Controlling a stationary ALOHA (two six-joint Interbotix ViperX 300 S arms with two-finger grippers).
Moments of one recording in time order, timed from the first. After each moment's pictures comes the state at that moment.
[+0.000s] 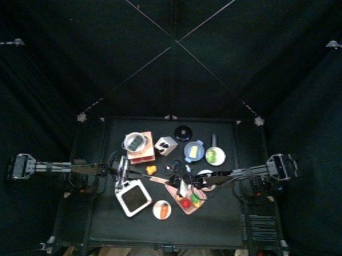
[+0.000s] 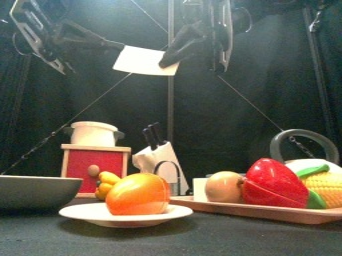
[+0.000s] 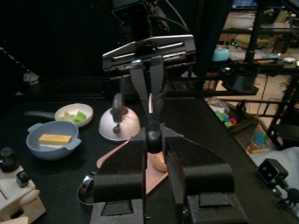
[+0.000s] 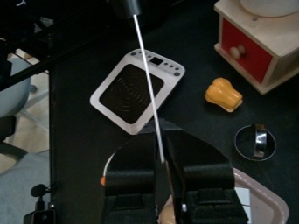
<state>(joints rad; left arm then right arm) 0.11 -0.69 1.15 0.50 -0.51 -0.46 0.08 -0.14 0.51 -0.76 0.18 1.18</state>
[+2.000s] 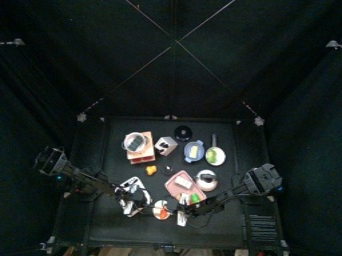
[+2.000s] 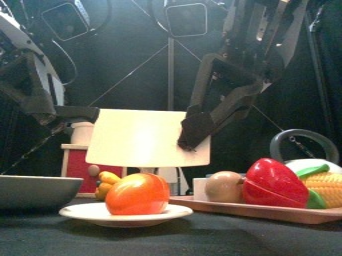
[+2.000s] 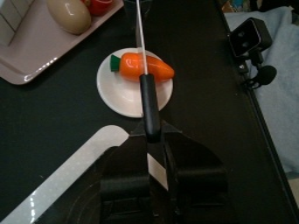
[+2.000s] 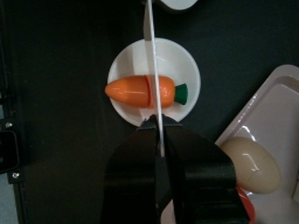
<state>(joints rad) -0.38 -0.22 0.98 0.18 -0.03 -0.43 0.44 0.20 0.43 -0.70 0.40 1.18</state>
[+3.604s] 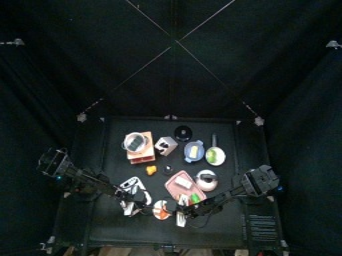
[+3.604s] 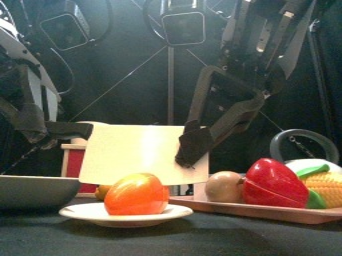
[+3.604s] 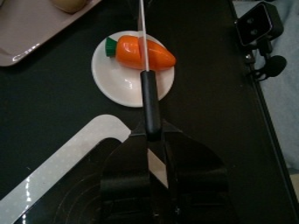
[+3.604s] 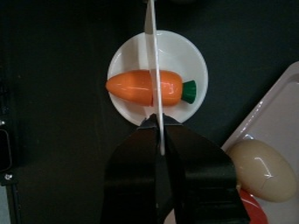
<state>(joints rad) -0.39 -0.17 0.98 0.15 -0.03 -0.43 0.44 0.23 0.43 -0.69 0.38 1.18</state>
